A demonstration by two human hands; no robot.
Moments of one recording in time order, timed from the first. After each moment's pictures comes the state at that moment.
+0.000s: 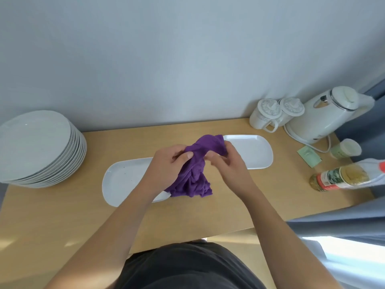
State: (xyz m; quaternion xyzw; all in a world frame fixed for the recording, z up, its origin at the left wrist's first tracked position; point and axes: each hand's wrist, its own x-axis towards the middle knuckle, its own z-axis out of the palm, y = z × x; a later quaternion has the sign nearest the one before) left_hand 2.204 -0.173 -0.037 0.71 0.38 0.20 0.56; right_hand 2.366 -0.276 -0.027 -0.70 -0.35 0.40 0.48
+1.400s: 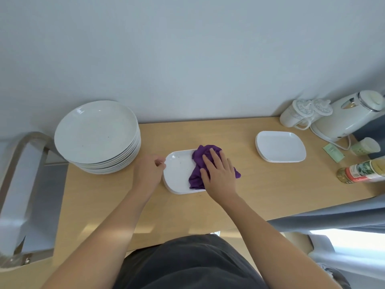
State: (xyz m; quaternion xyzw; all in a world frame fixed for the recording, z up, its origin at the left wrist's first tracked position) left_hand 2.009 -0.099 -0.114 0.68 0.58 0.16 0.41; right_hand 2.191 -0.222 -0.130 -0.84 -0.53 0.08 0.08
